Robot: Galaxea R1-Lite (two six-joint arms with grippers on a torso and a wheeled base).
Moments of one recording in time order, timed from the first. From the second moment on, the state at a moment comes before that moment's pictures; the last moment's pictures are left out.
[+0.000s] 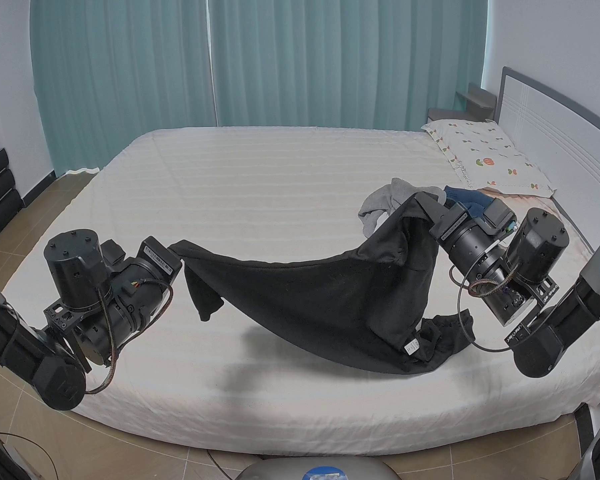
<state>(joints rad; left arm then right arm) -0.38 1.76 -0.46 -1.22 0.10 -0.96 0.47 1.96 -0.65 -1.55 -0.08 0.72</state>
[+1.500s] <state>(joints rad) -0.48 1.65 -0.45 -1.09 0.10 -0.95 0.54 1.80 -0.56 -1.55 -0.07 0.71</state>
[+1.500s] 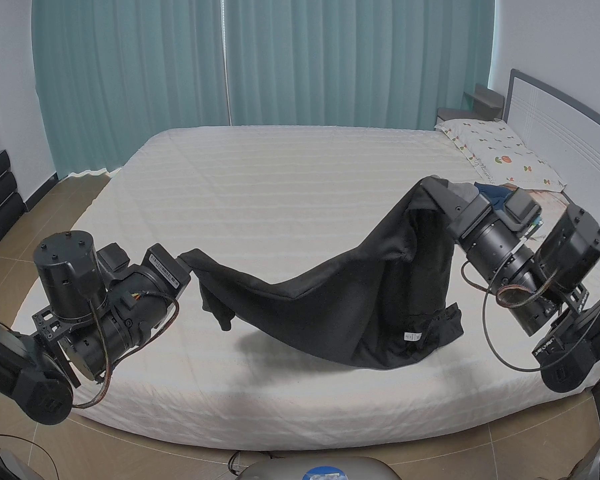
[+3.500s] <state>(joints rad) -0.32 2.15 -1.18 -0.80 0.08 -0.91 0.35 2.31 -1.45 -1.21 -0.11 0.57</state>
